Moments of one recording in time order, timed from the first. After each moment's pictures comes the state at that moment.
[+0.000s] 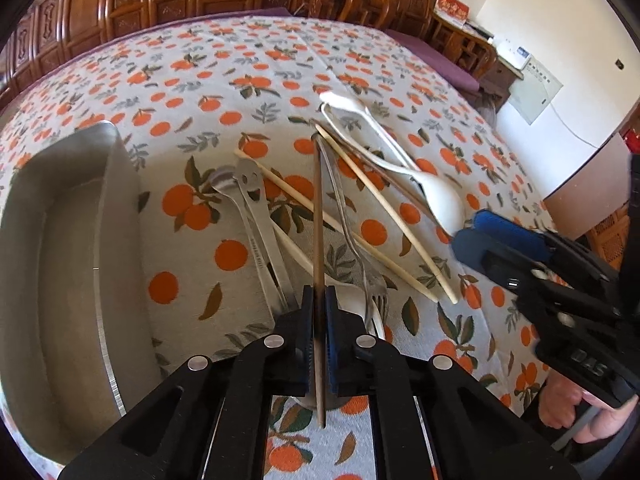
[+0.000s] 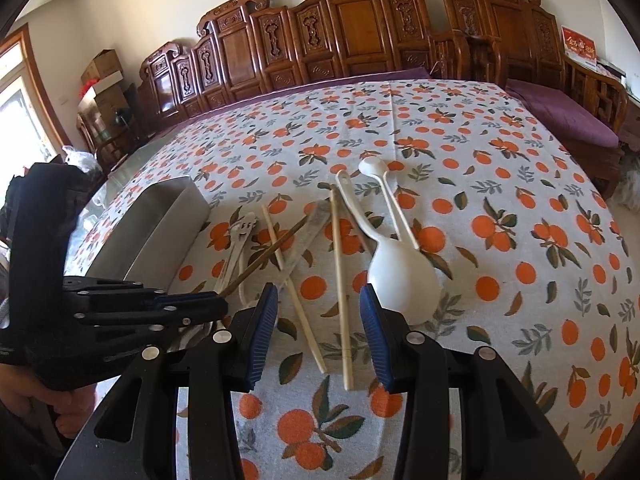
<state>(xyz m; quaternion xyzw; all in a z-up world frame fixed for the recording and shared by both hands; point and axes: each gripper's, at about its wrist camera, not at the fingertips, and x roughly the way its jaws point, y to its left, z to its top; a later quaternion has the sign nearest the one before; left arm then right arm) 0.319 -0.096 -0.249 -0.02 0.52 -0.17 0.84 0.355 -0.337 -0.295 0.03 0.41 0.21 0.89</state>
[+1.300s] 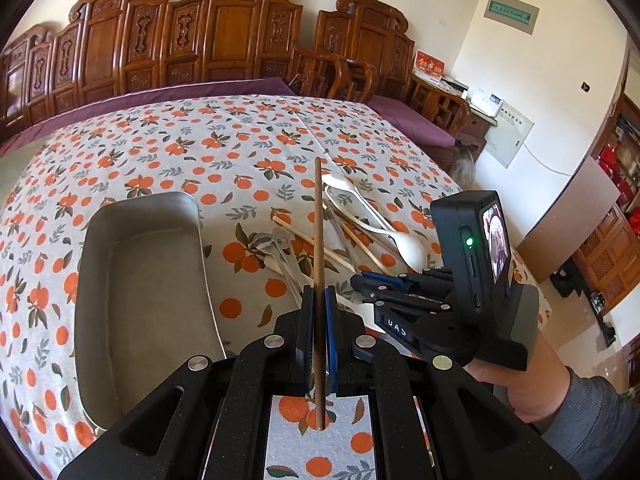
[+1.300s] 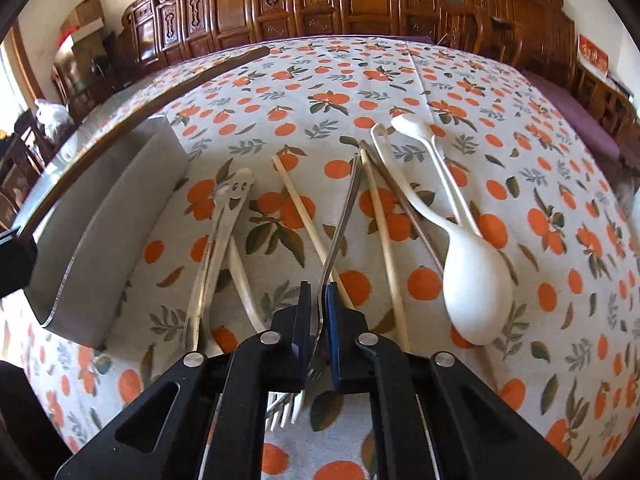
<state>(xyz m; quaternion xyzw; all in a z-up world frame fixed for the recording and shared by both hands) 0.275 -0.048 -0.186 -0.04 0.41 -0.19 0.89 0.384 -0.274 -0.329 -0.05 0.47 0.16 0.87</state>
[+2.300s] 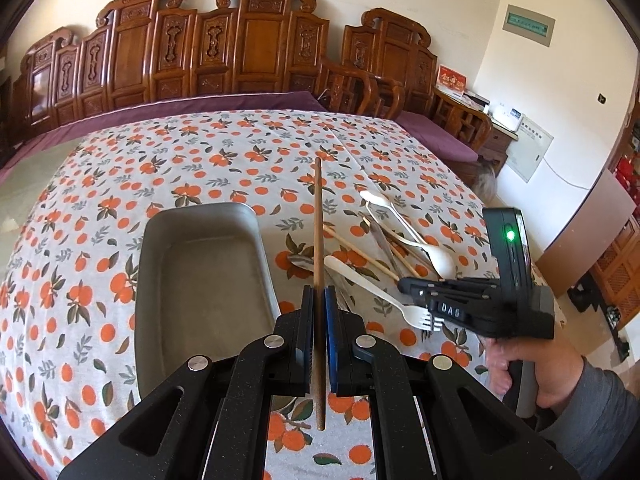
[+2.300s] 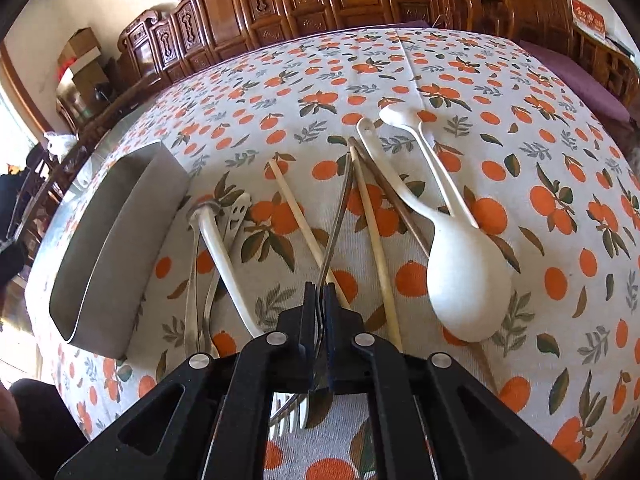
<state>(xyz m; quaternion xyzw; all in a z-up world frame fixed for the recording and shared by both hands) 0.265 -0.009 -0.173 -0.04 0.39 -0.15 0.91 0.394 -0.296 -0.329 0.03 0.48 0.19 0.85</state>
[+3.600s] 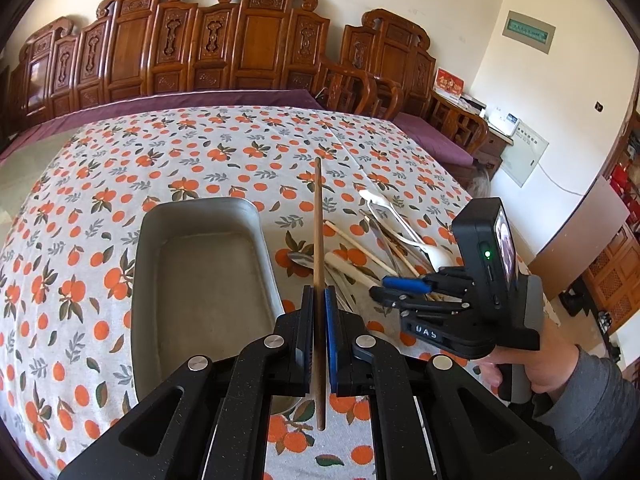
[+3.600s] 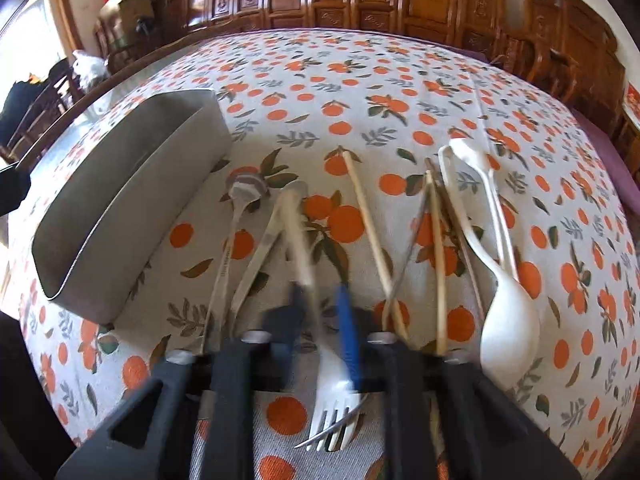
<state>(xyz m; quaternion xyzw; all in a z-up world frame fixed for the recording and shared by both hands) 0.267 0.000 -0.178 -0.06 0.40 -0.16 0.90 0.393 -0.249 -0.327 -0.11 0.47 0.25 0.84</state>
